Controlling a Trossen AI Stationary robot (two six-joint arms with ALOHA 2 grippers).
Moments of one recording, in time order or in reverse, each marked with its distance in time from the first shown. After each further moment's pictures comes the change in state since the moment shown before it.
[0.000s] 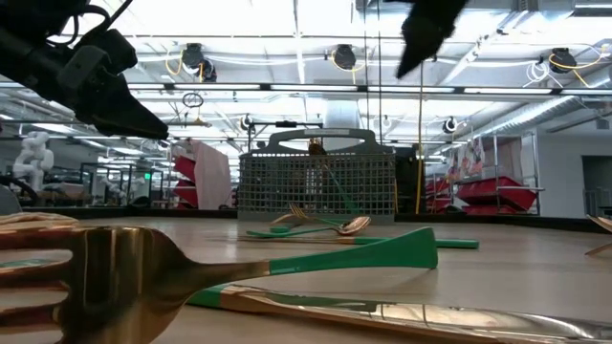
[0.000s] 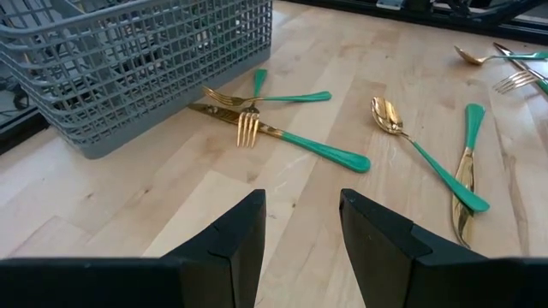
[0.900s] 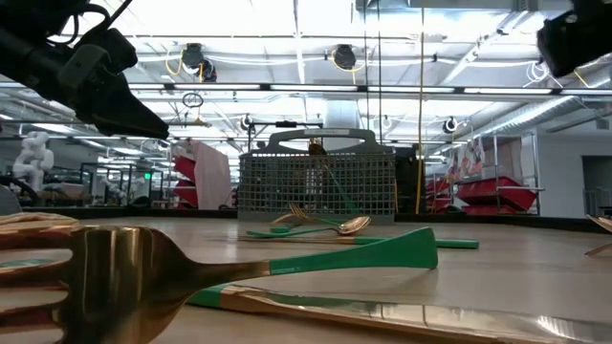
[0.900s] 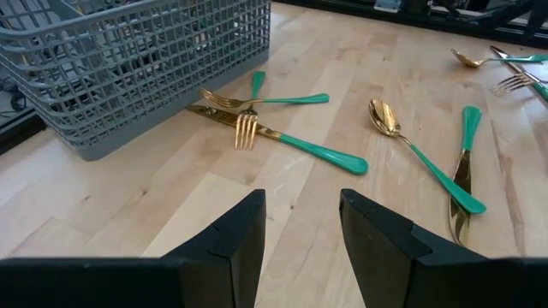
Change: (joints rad) left arm 0.000 0.000 0.000 0.008 0.003 0.001; right arm 0.624 0.279 -0.170 -0.036 -0.781 1.109
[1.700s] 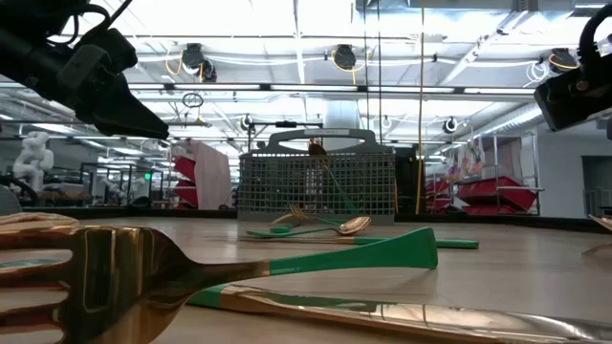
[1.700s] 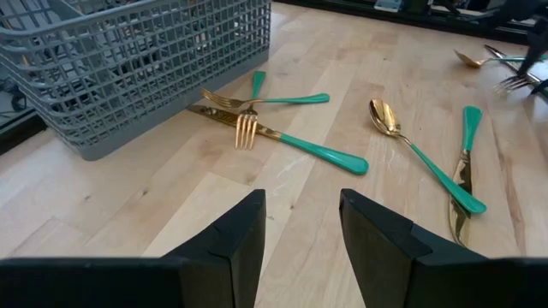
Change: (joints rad) left arm 0.000 0.000 0.000 -0.003 -0.001 0.000; right arm -0.003 0.203 0.007 0.074 0.046 -0.089
